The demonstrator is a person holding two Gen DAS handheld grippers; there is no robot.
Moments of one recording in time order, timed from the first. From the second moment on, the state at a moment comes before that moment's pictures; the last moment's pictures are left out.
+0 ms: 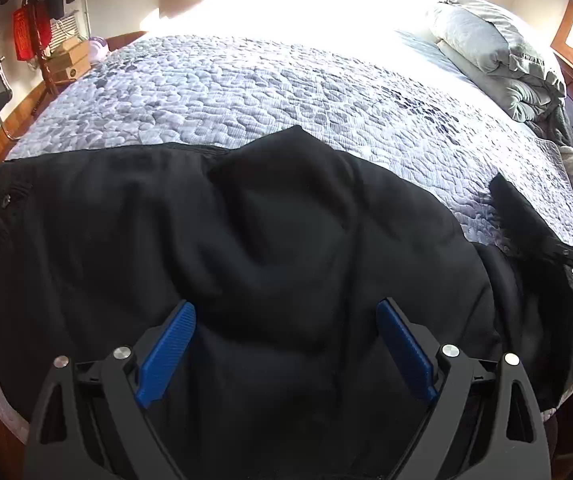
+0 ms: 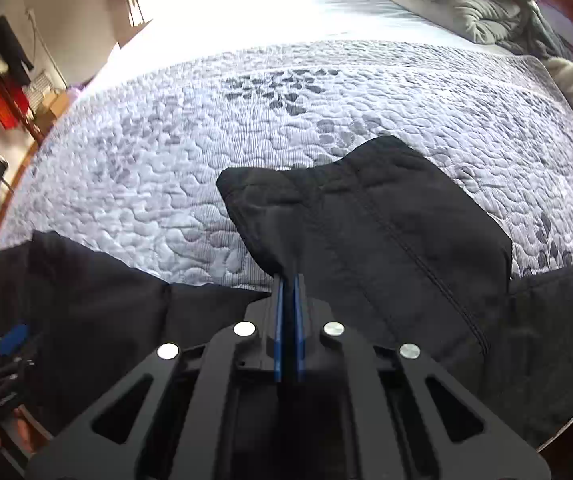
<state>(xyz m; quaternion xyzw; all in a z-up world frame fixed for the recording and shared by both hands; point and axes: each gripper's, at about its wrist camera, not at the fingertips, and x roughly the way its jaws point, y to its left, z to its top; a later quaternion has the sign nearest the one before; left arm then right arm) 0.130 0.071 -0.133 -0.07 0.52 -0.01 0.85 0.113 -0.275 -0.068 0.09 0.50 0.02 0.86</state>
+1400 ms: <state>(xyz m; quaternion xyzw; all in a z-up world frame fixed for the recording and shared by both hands) 0.093 0.010 -0.131 -0.02 0.52 -0.03 0.85 -0.092 -0.561 -0.120 0.39 0.45 -0.20 0.78</state>
